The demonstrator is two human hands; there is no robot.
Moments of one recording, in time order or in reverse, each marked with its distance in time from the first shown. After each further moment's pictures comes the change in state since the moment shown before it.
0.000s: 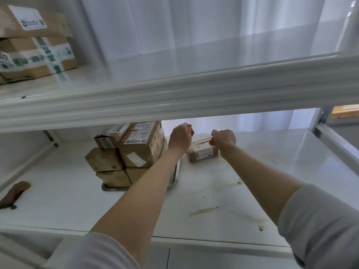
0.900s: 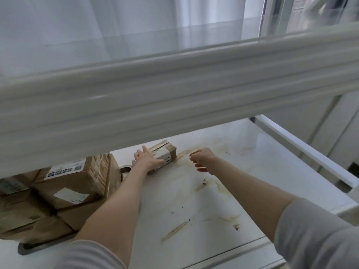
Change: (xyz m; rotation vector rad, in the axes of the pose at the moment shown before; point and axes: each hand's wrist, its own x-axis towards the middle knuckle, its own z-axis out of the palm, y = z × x) left_hand 0.067 -0.076 0.107 0.361 -0.539 -0.196; right_hand 0.030 0.069 -0.044 -0.093 -0.085 0.270
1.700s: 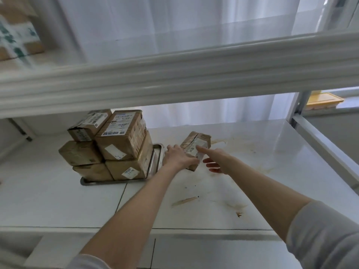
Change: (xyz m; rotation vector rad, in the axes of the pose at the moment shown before) left_hand -0.127 0.029 0.014 -0.117 0.148 -0.110; right_hand -0.042 0.016 0.000 -0.011 -0.299 -0.007
